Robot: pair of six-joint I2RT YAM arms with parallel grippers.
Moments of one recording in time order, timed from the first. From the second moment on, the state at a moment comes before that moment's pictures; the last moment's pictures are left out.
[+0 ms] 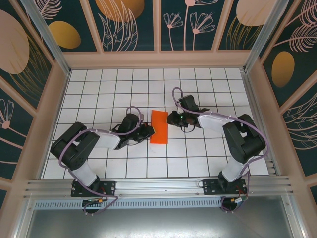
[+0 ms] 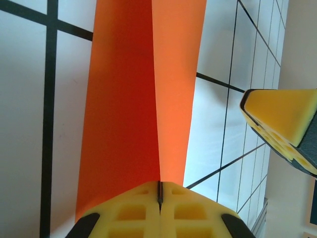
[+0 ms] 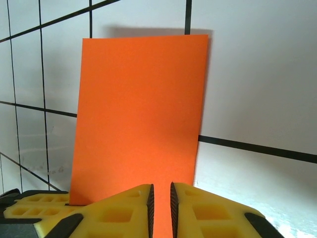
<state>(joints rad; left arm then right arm) -0.63 1.68 0.56 0.46 0.38 -1.10 0.54 1.70 0.92 -0.14 -0.37 0.66</state>
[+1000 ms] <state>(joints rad) -0.64 1.69 0.53 0.68 0.54 -1.18 0.57 1.87 0.98 -0.16 -0.49 0.65</state>
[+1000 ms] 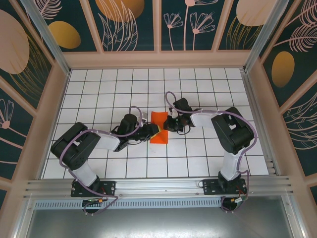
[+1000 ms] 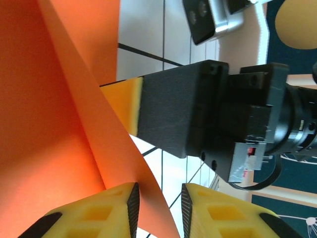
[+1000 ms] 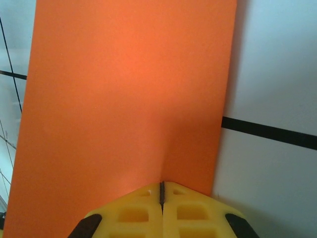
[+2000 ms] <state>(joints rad) -0.64 1.78 0.58 0.70 0.54 -1.20 0.43 1.65 0.79 -0.02 -0.66 0.70</state>
